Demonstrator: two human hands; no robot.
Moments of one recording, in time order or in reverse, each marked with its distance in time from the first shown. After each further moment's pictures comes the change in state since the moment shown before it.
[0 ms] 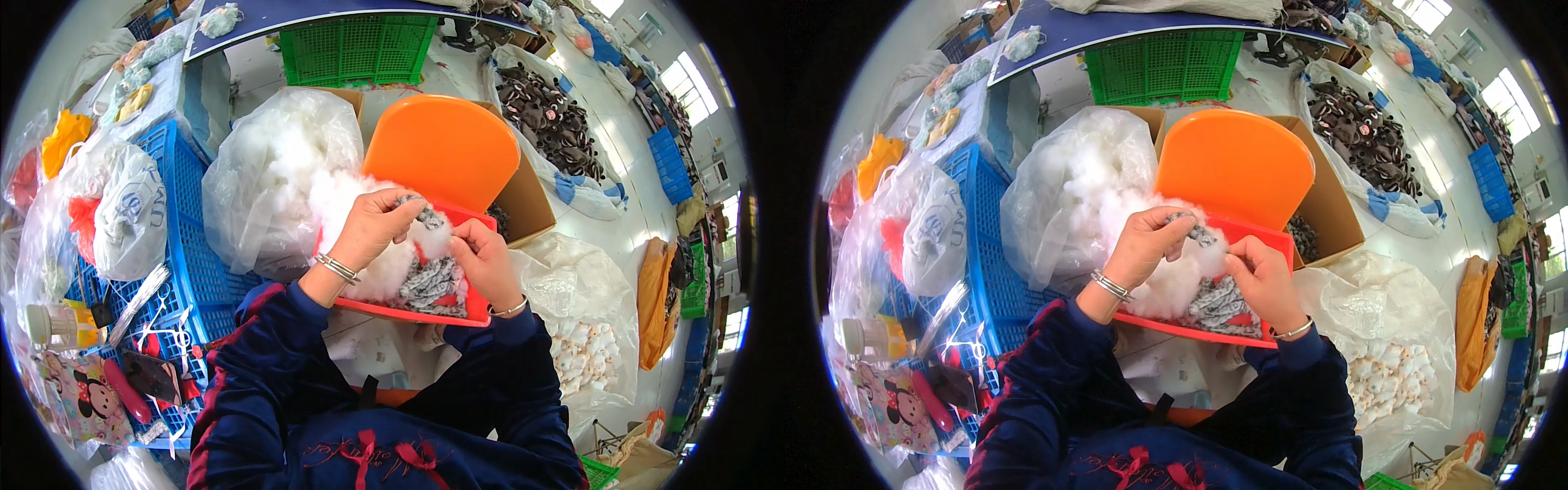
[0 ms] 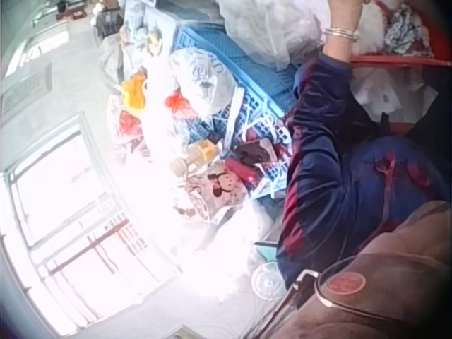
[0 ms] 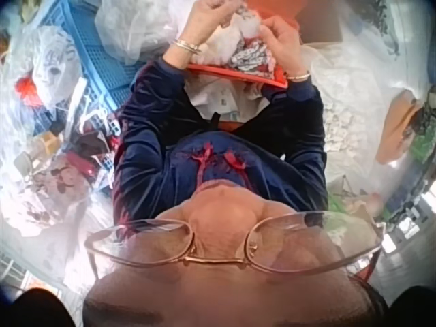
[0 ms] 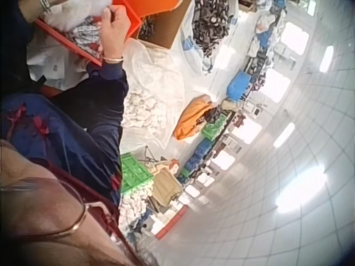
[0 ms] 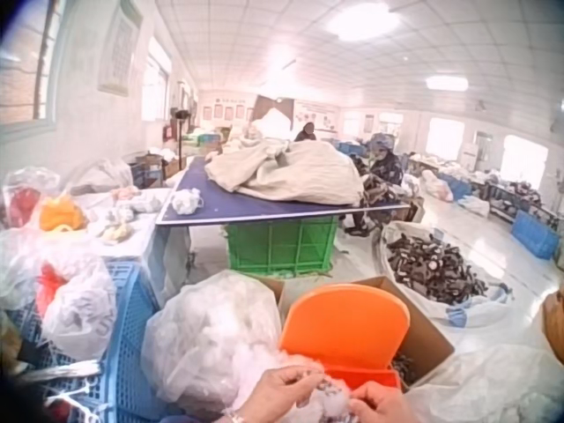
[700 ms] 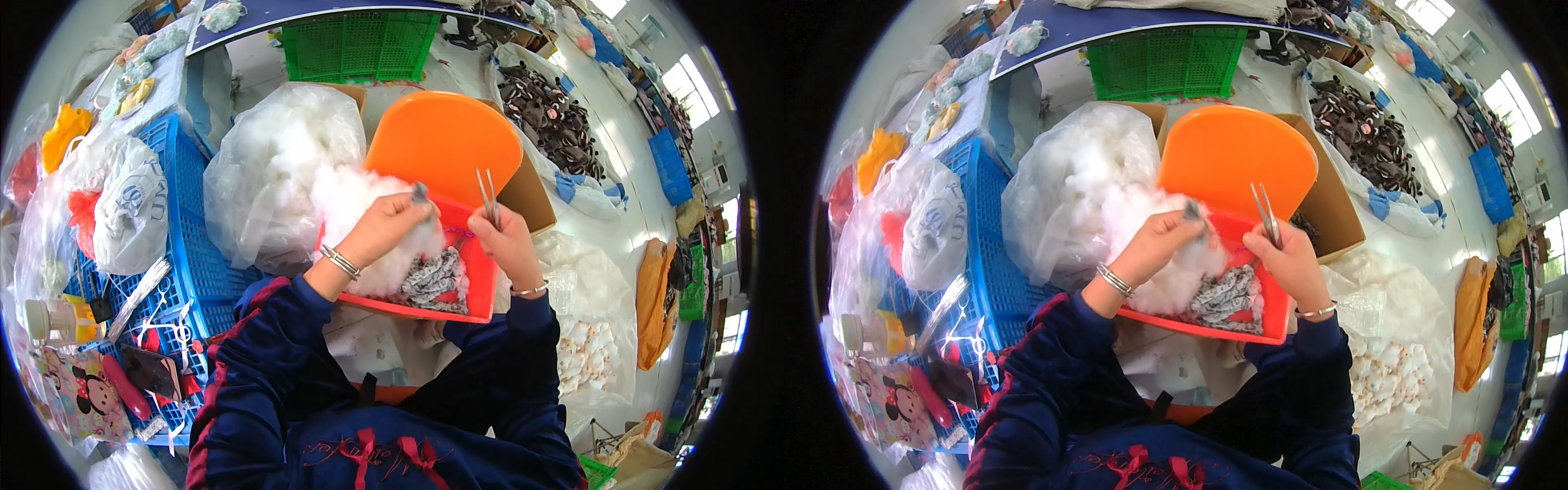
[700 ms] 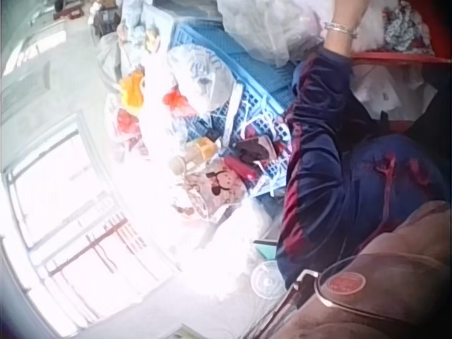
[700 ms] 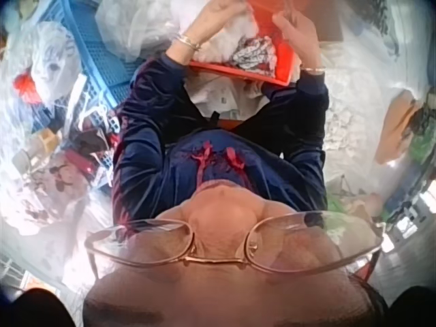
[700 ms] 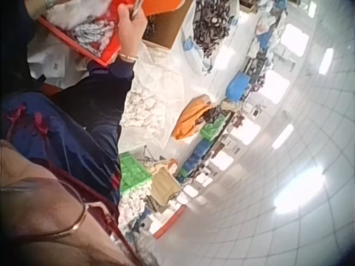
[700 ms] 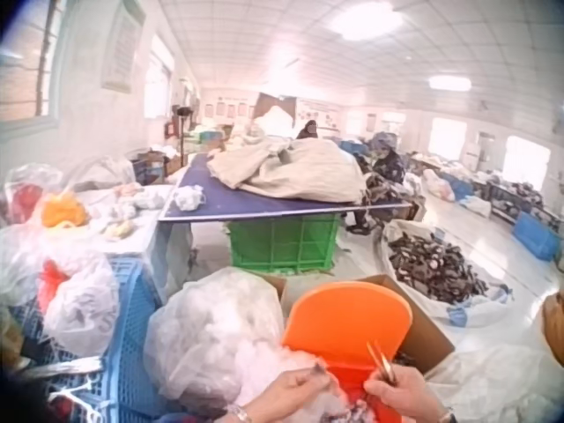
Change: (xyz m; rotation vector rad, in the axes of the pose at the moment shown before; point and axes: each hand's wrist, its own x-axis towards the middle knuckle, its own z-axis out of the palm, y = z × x) left_hand 0.004 -0.017 -0.003 0.057 -0.196 -0.015; right_hand 0.014 -0.002 -0.032 0.076 0.051 0.243
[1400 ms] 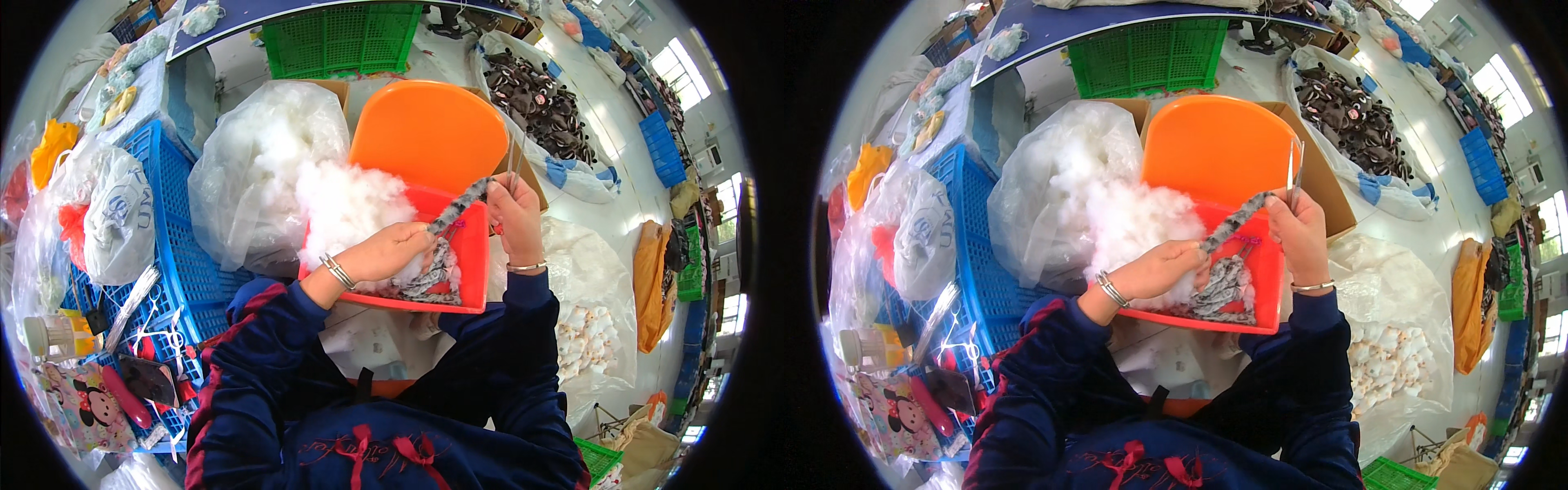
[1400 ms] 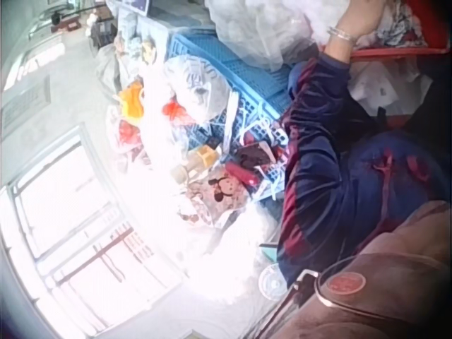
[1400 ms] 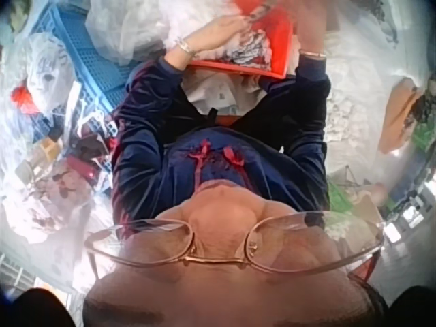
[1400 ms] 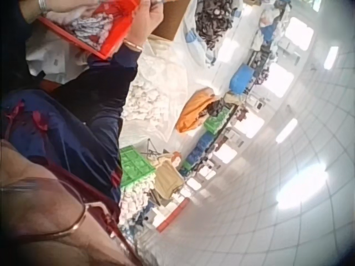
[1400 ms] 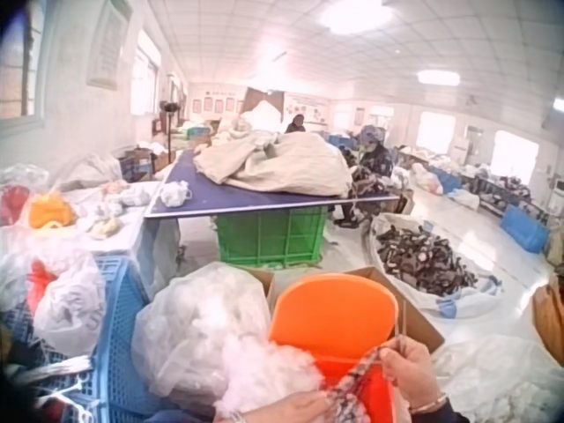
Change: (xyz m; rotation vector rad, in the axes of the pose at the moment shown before) left_hand -0.011 -0.002 0.022 0.171 -0.382 -0.121; right_hand 0.014 0.010 -0.019 0.371 0.177 -0.169
